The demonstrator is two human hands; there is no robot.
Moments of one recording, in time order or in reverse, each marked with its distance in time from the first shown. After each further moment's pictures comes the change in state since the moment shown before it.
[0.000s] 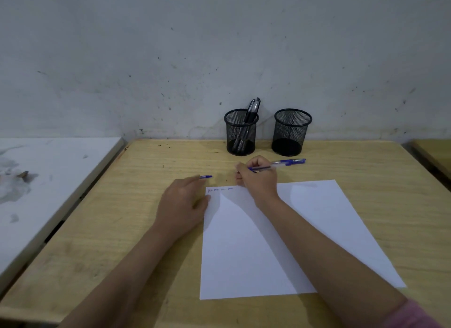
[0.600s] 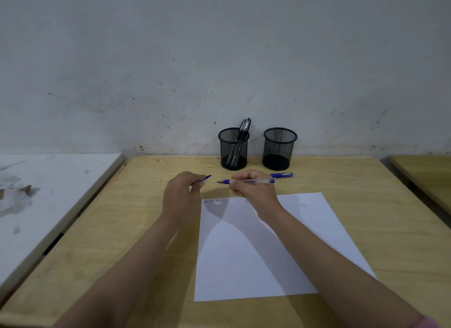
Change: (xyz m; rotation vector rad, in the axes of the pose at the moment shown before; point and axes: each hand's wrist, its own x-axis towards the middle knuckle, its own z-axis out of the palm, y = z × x) left_hand 0.039 0.017 -0.001 -0.262 0.279 -0.032; right_hand -0.021 -0.030 -0.023 -0.018 -0.227 0.007
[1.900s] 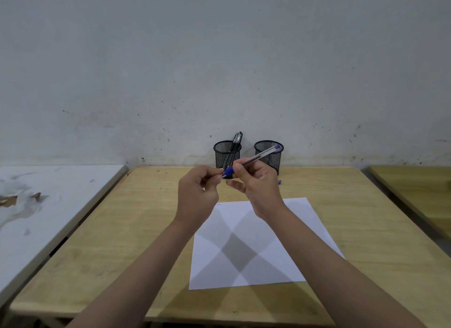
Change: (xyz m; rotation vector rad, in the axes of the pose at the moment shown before) left_hand -0.024 0.107 -0.026 -0.466 0.112 -0.018; right_hand -0.050 -0.056 -0.006 0.307 -0.089 -0.277
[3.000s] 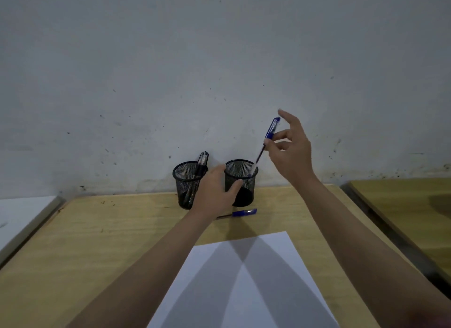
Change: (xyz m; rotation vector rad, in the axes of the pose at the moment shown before) left_hand 0.099 -0.057 0.143 0.317 -0.341 -0.054; right_hand 0.148 -0.056 -0.128 -0.822 0.283 -0.446
